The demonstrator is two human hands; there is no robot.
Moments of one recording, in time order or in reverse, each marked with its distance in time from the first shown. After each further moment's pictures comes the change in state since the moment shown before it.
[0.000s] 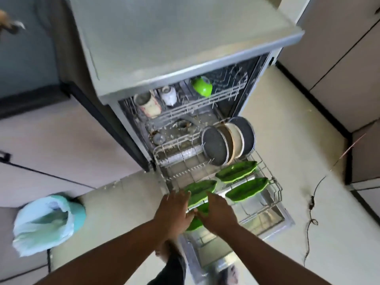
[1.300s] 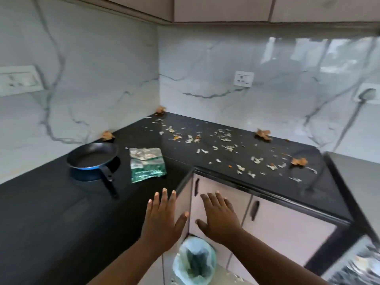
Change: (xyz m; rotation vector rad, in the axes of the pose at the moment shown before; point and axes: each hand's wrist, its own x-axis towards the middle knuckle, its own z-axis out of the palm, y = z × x) left_hand -0.522 -0.361 -0.141 -0.220 0.766 -0.927; right_hand -0.224 -0.597 0.065 -0.573 0.324 -1.165
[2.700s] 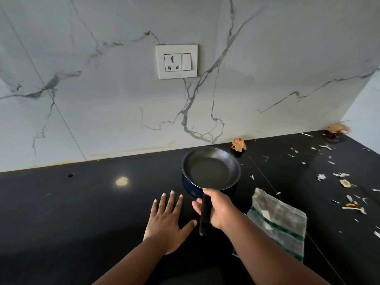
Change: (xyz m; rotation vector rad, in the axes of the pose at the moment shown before) left_hand 0.093 -0.275 -0.022 0.138 -0.008 -0.871; right_hand 0.358 -0.296 0.050 1.573 -1.032 0.536
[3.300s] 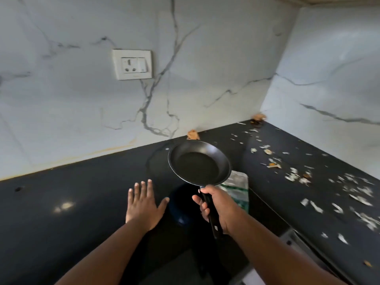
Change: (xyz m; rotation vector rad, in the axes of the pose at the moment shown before) left_hand -0.006 -0.005 0.005 -0.088 0.098 0.009; right_hand -0.123 0.041 -0.059 0.043 0.004 -0.156
